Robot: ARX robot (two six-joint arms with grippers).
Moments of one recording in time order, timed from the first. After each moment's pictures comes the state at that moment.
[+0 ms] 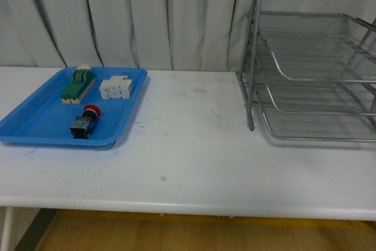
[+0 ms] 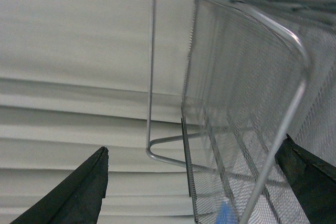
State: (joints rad) left arm 0.00 0.01 0.01 0.00 0.00 -0.01; right arm -0.24 1.89 0.63 1.29 -0.21 1.47
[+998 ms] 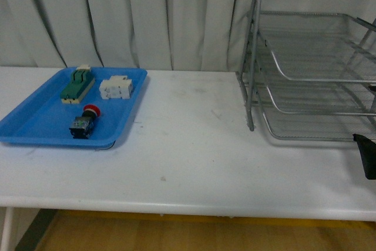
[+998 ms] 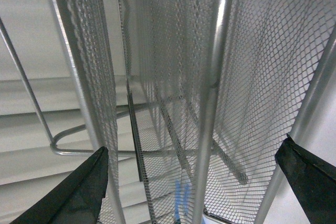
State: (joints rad) left arm 0.00 0.01 0.01 0.00 0.00 -0.01; right arm -0.10 2.20 0.72 1.29 -0.14 1.53
